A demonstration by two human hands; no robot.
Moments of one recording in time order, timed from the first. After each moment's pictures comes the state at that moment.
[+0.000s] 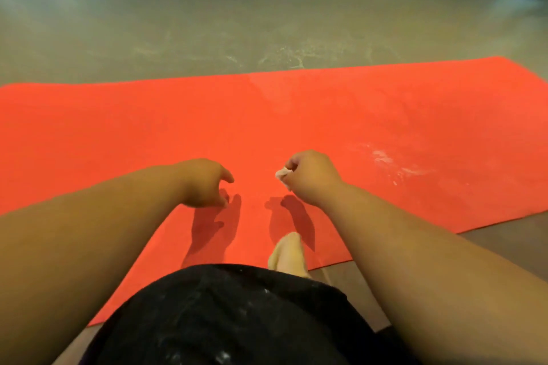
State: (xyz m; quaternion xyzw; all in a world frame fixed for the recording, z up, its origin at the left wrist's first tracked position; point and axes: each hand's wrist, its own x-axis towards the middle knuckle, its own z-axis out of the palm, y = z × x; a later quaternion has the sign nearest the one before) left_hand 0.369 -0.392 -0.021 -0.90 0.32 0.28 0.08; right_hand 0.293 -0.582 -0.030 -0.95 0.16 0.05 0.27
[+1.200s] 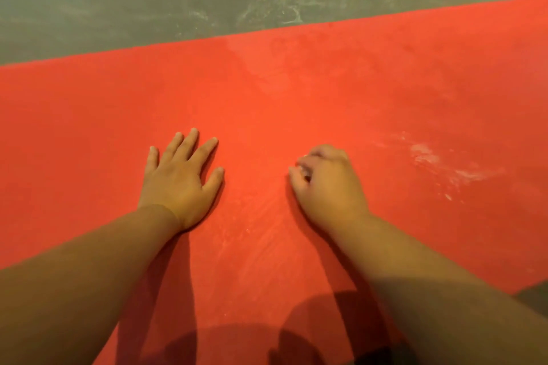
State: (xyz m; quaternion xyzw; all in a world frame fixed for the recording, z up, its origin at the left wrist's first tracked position) left_hand 0.455 -0.426 -0.157 -0.97 0.21 0.02 -0.06; right_hand 0.353 -0.637 -0.129 -0.96 0.13 -0.14 0.18
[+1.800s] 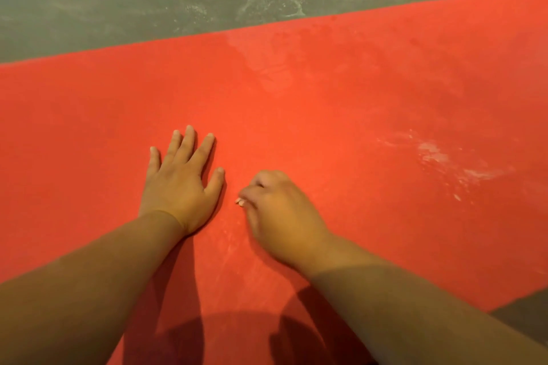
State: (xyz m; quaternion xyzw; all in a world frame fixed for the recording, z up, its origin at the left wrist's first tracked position) left_hand 0.456 -0.426 -0.156 -0.97 0.21 0.01 -0.09; right_hand 0.355 -0.577 -0.131 -0.97 -0.07 -0.05 0.24
